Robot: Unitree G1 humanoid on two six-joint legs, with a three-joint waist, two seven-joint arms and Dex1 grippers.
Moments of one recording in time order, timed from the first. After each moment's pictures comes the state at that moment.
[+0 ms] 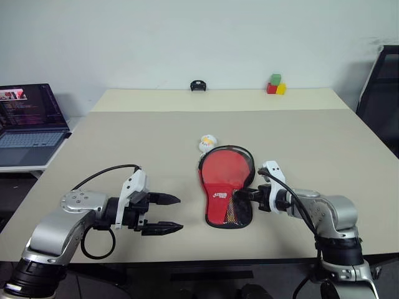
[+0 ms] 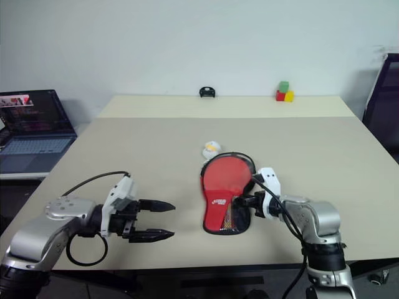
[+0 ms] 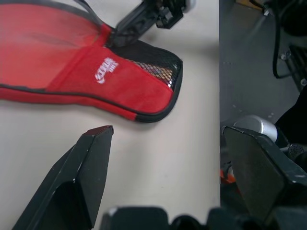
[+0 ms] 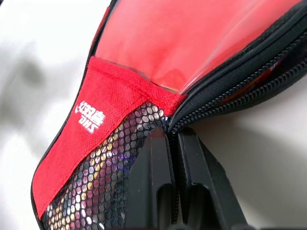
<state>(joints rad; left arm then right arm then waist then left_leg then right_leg) -0.20 0.85 0.05 -0.27 -0.54 0.56 -1.30 -0.43 -0.24 -0.12 -0.29 0.47 1.37 0.42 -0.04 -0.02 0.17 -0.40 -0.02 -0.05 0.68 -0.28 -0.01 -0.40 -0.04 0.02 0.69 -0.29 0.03</state>
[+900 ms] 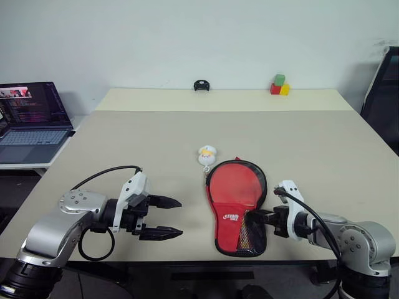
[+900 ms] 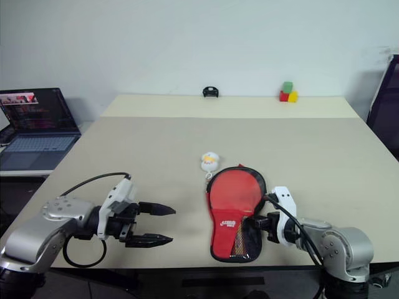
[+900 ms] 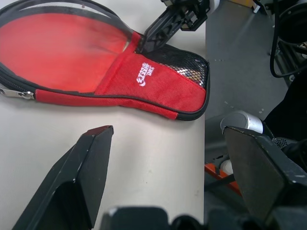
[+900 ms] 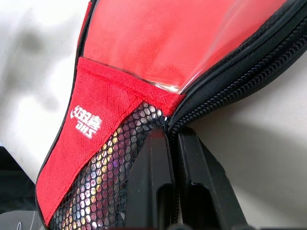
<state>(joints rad) -0.19 0.89 0.04 -0.29 -0.56 0.57 -1.32 -0.25 -0.25 -0.24 -0.56 0.61 1.60 0.37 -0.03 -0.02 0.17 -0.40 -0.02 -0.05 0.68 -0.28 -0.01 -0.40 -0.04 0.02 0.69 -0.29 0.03</state>
